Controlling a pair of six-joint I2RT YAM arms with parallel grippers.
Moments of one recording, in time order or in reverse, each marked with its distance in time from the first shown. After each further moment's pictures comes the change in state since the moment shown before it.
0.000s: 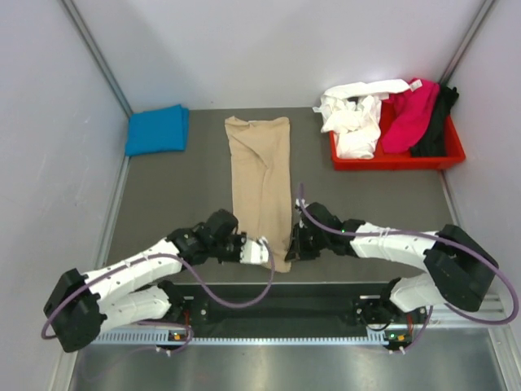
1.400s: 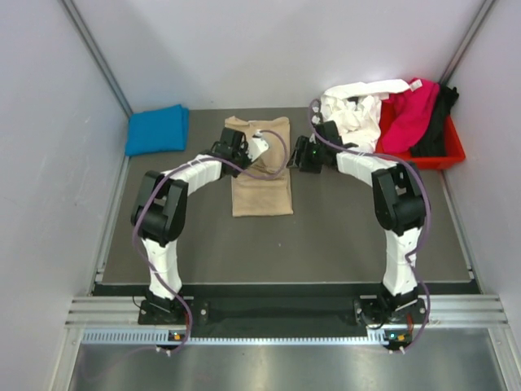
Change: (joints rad) left arm 0.492 0.952 0.818 0.269 -0.184 -0.200; right arm -0.529 0.706 0.860 -0.020 -0.068 -0.277
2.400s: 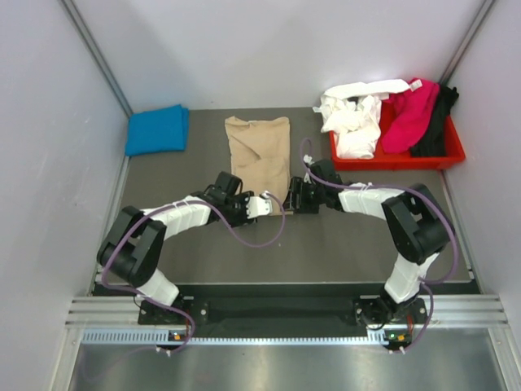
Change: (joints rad) left arm -0.137 -0.394 -0.544 -0.021 0.235 0.292; right arm 0.156 -0.310 -0.514 0.126 -0.034 0.035
